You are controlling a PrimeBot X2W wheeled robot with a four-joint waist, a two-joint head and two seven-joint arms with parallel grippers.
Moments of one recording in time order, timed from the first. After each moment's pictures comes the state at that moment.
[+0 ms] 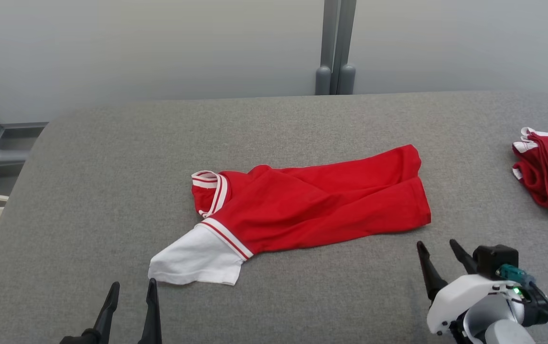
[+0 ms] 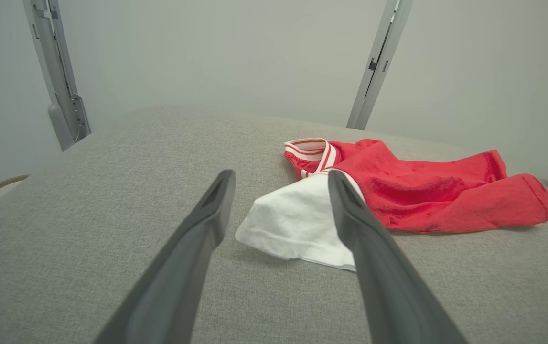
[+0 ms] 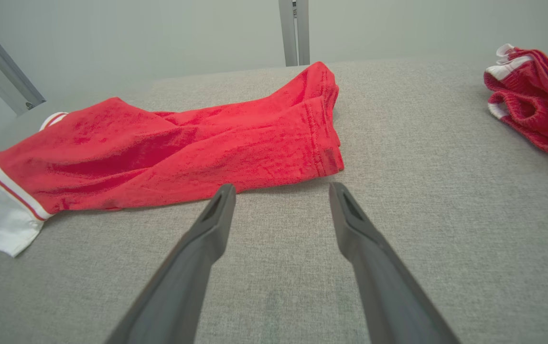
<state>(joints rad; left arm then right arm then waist) 0.20 0.08 -0.07 0.08 -0.29 -0.10 -0.26 -0.04 -0.05 0.00 0.31 0.17 0.13 -0.04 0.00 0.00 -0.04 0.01</state>
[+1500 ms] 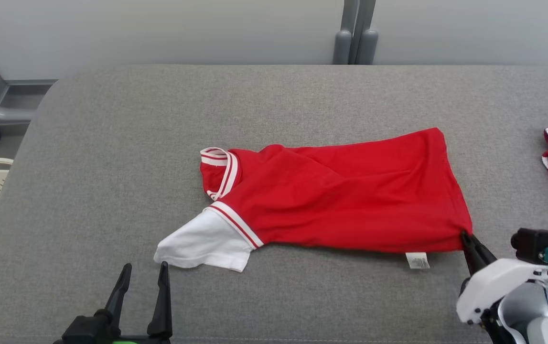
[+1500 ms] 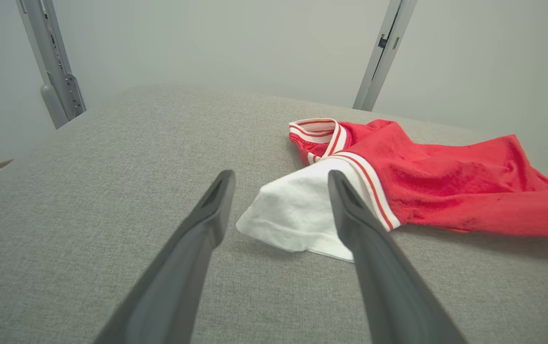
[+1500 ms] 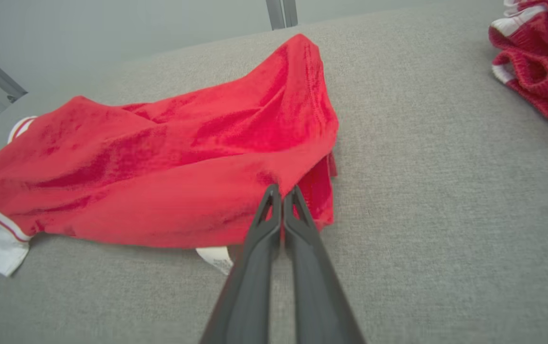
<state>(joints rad) 0.12 0.05 -0.08 0.14 -0.25 -0.13 -0.26 -0.05 -0.05 -0.12 0.13 0.25 0.13 0.20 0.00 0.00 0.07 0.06</state>
